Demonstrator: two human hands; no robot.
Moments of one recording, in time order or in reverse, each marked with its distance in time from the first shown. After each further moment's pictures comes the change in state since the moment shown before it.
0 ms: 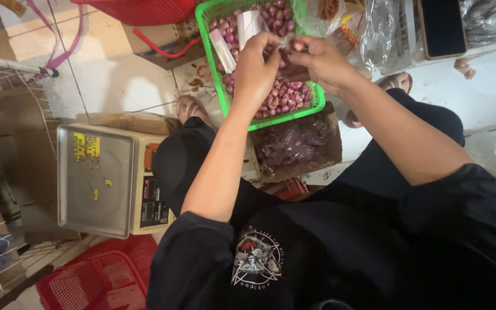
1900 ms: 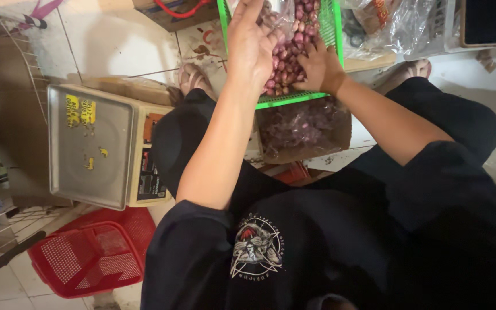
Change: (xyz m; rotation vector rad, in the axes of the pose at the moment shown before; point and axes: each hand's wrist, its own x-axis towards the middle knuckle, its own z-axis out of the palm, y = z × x) left_hand 0.012 -0.071 -0.010 -1.354 0.167 -0.248; right_hand 0.053 0.149 -0.046 -1.956 -0.067 -0.140
